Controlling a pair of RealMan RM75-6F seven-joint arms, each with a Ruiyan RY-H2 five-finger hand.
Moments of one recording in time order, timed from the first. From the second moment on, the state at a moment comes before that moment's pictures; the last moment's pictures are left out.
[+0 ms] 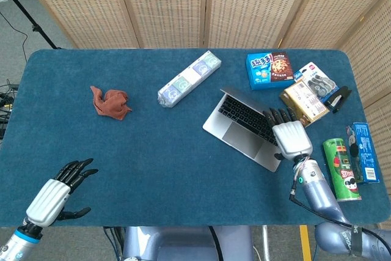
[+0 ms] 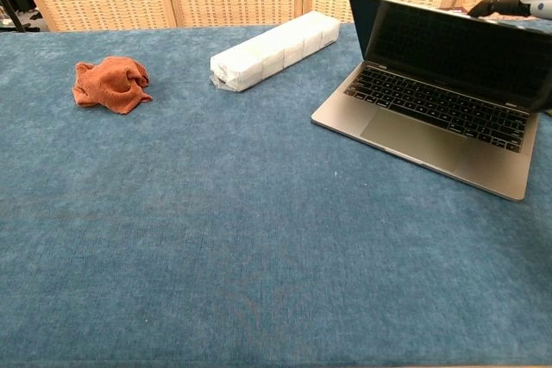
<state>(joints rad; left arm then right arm) -0.17 -1.14 0.15 -1.69 1.82 1.44 -0.16 0.73 -1.13 0.10 -1.93 -0.76 1.12 -0.75</state>
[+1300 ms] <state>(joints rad) -0.19 -1.11 0.17 -1.69 1.83 1.44 -0.23 0.66 -1.26 -0.03 -2.04 -0.78 1.23 -0.82</state>
